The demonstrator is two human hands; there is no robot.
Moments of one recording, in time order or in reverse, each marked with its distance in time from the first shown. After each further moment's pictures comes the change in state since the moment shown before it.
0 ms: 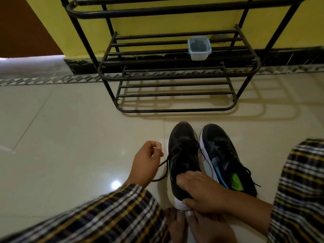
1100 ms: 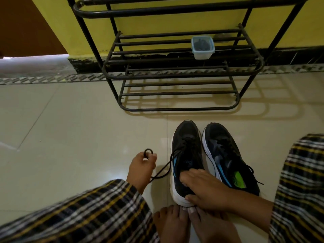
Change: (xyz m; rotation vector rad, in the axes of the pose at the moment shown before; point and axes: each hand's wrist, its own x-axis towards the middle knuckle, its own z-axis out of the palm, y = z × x) left_hand -0.013 -0.024 -0.010 -0.159 0.009 -0.254; right_hand -0.001 -0.003 0.003 0.054 0.038 0.041
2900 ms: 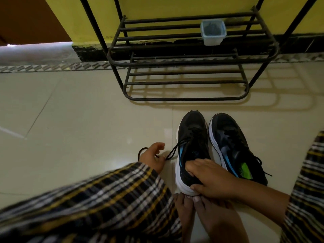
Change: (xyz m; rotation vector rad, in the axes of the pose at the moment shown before) left_hand 0.019 -0.037 0.011 0.336 -0.054 0.275; right_hand 0.001 0.001 -0.003 -0.025 -0.036 0.008
